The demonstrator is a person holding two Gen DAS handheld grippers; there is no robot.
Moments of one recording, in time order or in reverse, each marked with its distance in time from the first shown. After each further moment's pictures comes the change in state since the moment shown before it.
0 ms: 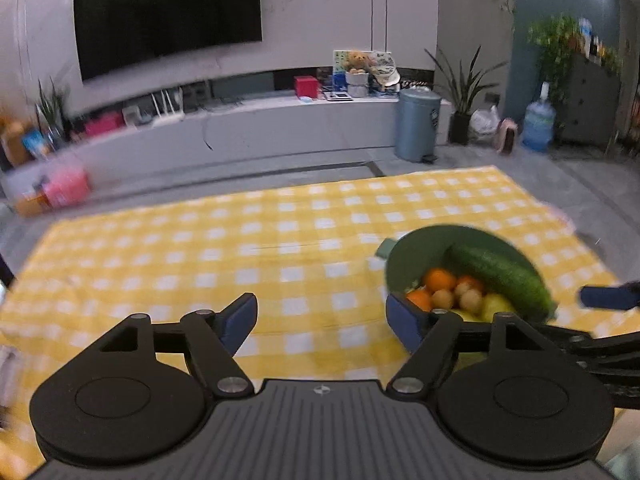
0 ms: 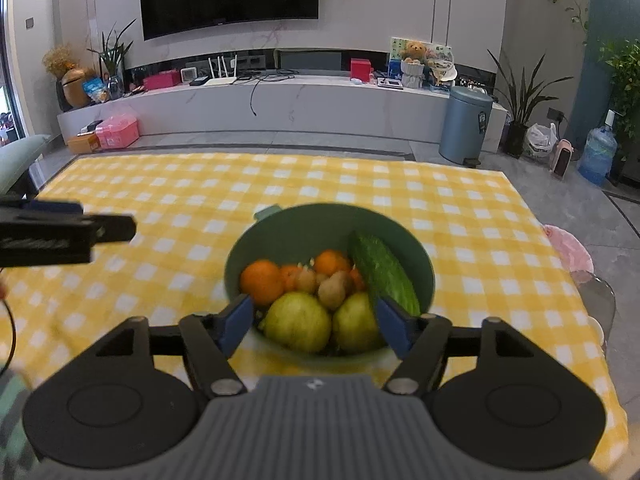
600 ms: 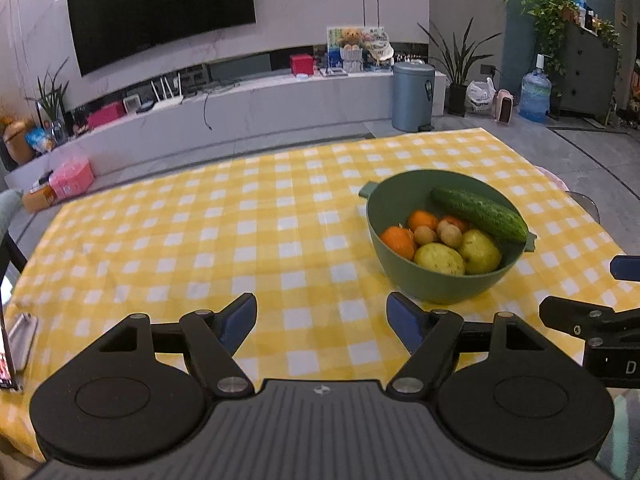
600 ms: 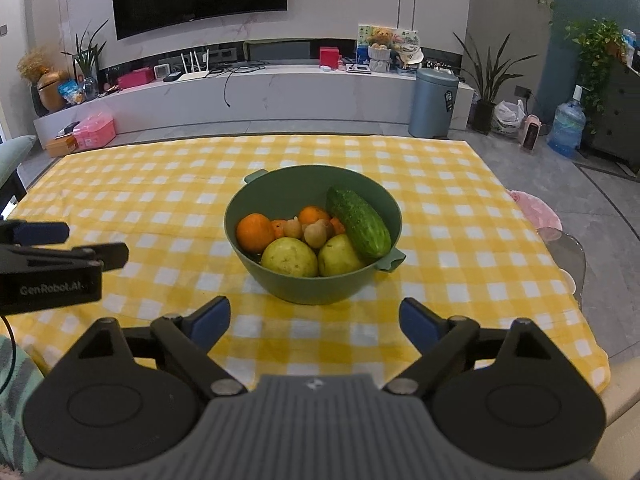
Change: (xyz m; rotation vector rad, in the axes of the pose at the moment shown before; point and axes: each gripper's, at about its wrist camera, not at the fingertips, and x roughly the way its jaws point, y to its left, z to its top) left arm -0.029 -0.015 -0.038 0.015 0.076 -0.013; right arm -0.052 0.007 -0.038 0.062 0.026 -0.074
